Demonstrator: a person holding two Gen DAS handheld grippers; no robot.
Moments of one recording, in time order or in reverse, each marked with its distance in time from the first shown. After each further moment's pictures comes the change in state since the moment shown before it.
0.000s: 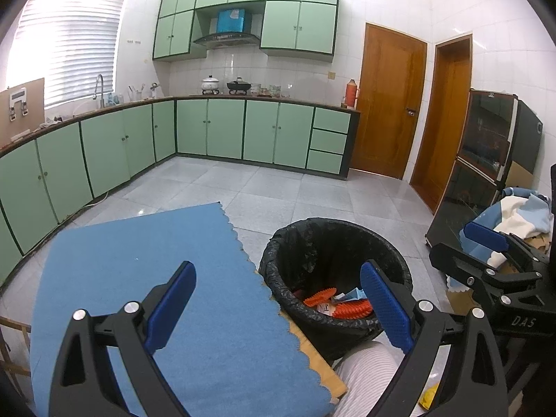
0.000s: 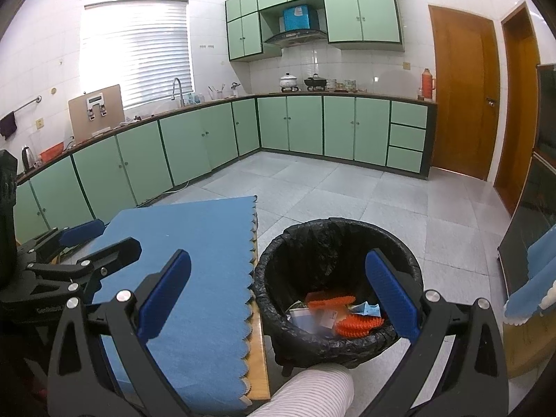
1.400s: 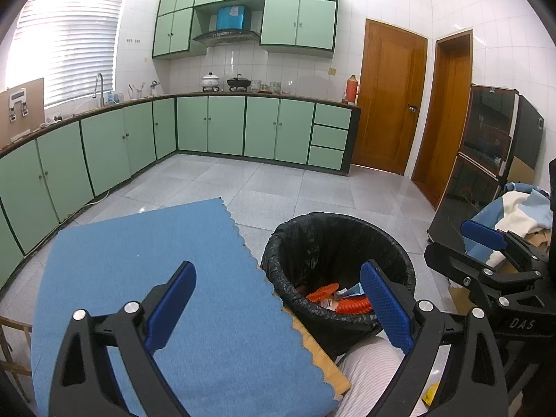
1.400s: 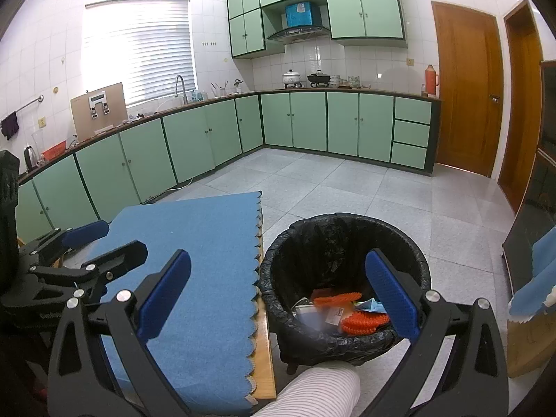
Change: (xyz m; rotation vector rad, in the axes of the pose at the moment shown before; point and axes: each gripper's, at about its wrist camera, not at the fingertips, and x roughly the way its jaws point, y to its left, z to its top) left arm -0.001 0.008 -0.002 0.004 0.014 0.002; right arm 0.006 0.002 0.001 0.000 0.014 0.012
